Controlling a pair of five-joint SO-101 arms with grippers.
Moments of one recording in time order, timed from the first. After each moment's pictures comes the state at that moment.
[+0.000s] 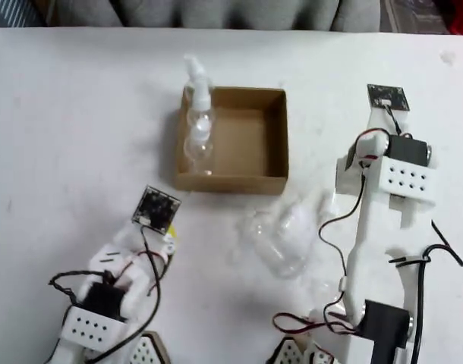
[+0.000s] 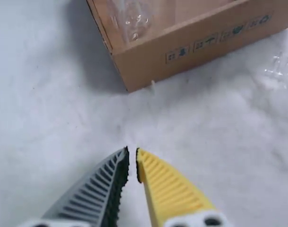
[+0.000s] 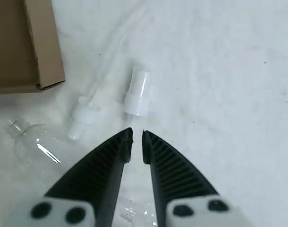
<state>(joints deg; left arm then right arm) 10.7 -88.7 97.7 45.4 -6.3 12.0 -14.1 16.3 81.4 9.3</state>
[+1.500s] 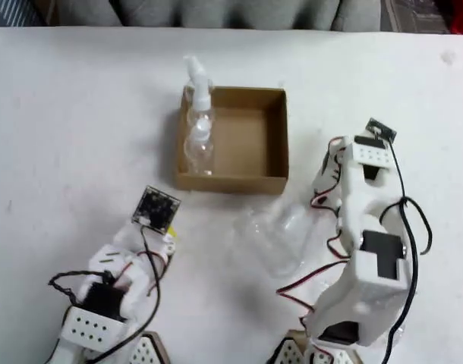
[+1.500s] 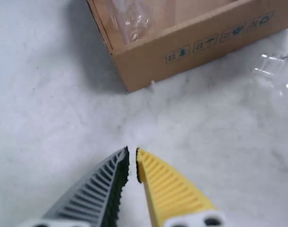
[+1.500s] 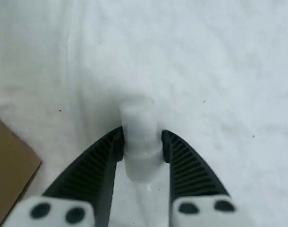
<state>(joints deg) 10.7 -88.7 97.7 45.4 -6.3 9.1 14.4 16.4 66.1 -21.5</state>
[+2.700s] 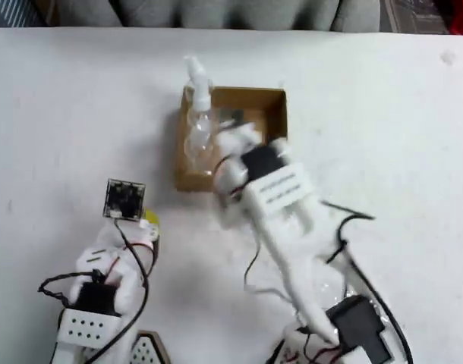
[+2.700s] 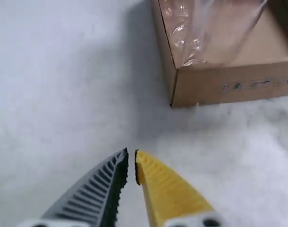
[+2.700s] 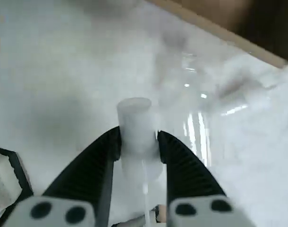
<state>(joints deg) 2.4 -88.7 97.7 42.2 1.8 -30.9 -11.7 14.8 89.5 -5.0</state>
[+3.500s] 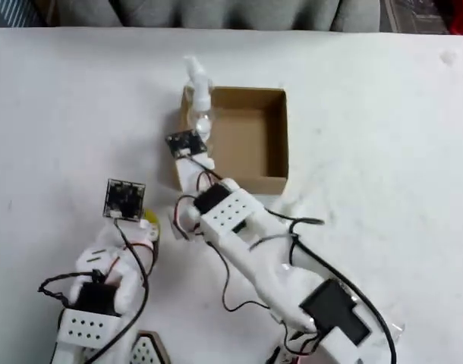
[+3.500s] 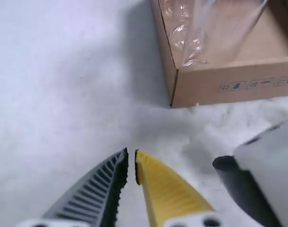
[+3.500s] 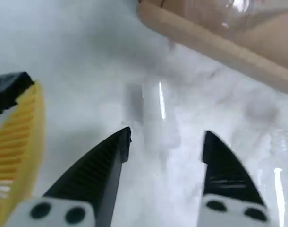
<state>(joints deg) 2.4 -88.7 97.7 42.2 1.8 -43.8 -2.6 29.6 53.2 -18.9</state>
